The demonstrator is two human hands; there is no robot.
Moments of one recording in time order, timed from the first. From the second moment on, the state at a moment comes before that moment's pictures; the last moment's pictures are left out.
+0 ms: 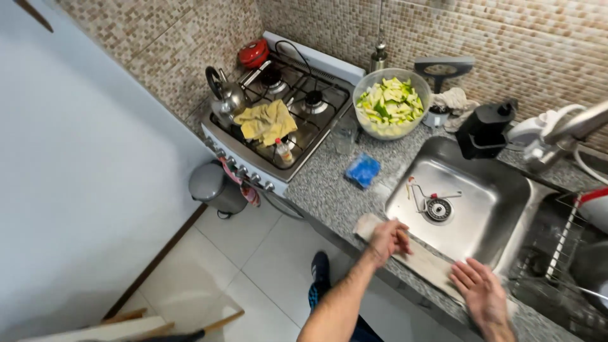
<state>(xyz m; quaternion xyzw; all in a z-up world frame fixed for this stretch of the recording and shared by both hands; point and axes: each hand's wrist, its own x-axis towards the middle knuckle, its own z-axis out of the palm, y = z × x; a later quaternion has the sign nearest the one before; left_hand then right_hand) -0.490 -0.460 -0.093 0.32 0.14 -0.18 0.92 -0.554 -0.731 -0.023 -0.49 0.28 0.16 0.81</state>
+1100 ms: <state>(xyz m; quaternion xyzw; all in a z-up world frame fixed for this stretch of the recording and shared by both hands) -0.335 -0.412 0.109 0.83 -0.18 -0.14 0.51 -0.410 -0.656 0.020 -0.93 0.08 -0.14 0.34</state>
